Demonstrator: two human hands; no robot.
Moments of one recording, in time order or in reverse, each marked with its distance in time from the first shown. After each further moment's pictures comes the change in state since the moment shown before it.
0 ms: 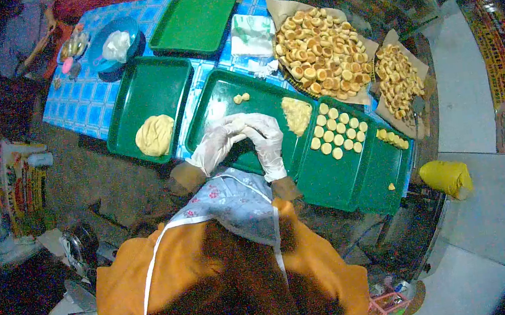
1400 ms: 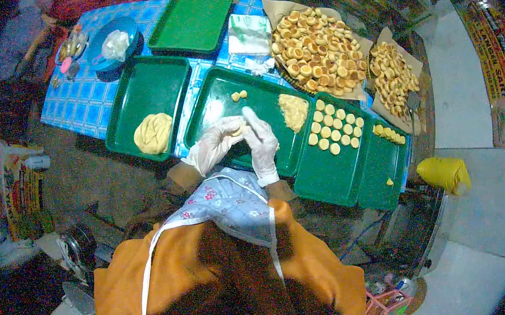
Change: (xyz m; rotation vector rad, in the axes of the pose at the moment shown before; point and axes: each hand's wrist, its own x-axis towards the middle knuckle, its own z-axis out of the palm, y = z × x) left_hand -0.024 0.008 0.013 -0.110 -0.024 -0.071; right_hand -0.026 -0.017 0.016 0.114 0.092 0.098
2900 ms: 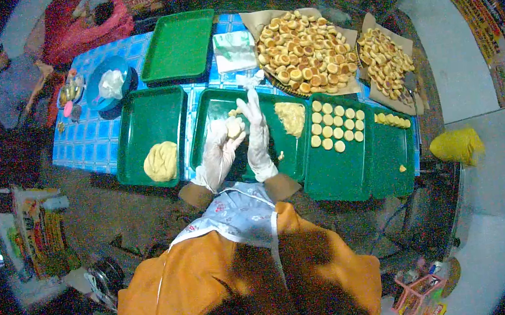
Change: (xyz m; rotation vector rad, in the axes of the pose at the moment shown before) left_hand 0.011 0.003 0.026 -0.034 0.020 0.271; right_hand 0.052 -0.006 0.022 0.320 0.057 -0.241
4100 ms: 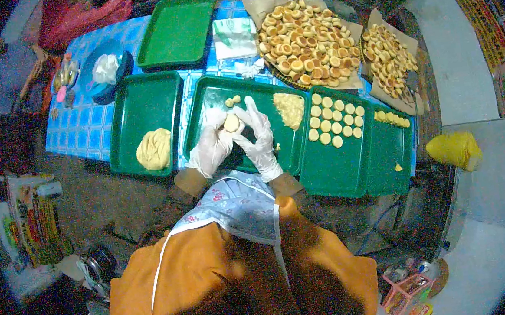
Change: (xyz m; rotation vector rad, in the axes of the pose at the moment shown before) left_hand 0.014 -0.001 -0.006 -0.032 0.000 -0.105; right_hand -0.026 0.000 -0.035 -0.570 -0.210 -0.055
